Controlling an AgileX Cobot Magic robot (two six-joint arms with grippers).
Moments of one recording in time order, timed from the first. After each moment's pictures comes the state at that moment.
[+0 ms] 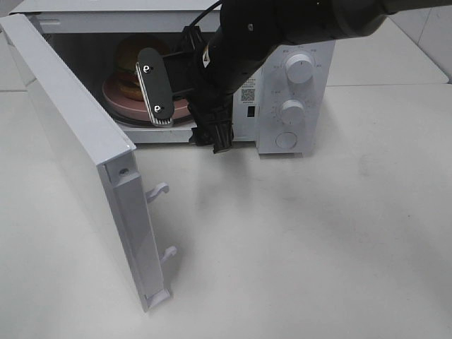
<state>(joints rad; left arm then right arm) 0.07 0.00 -0.52 -0.17 1.09 0.18 0.69 2.03 -1.51 -0.15 0.39 -1.15</state>
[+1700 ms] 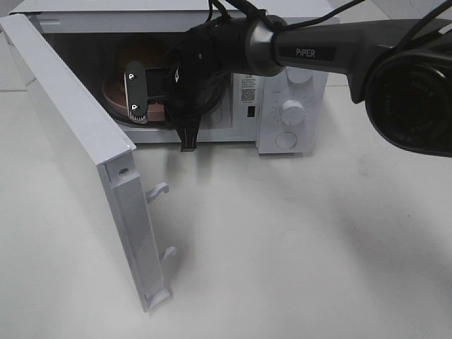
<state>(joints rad) 0.07 0.00 -0.52 -0.17 1.09 0.18 0.64 2.44 -2.02 -0.09 0.51 -1.09</state>
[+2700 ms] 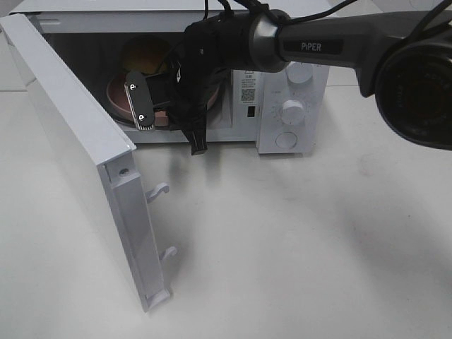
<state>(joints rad) 0.07 0.00 -0.52 -0.17 1.09 0.18 0.64 2.40 -1.97 -0.04 0.54 -1.28</state>
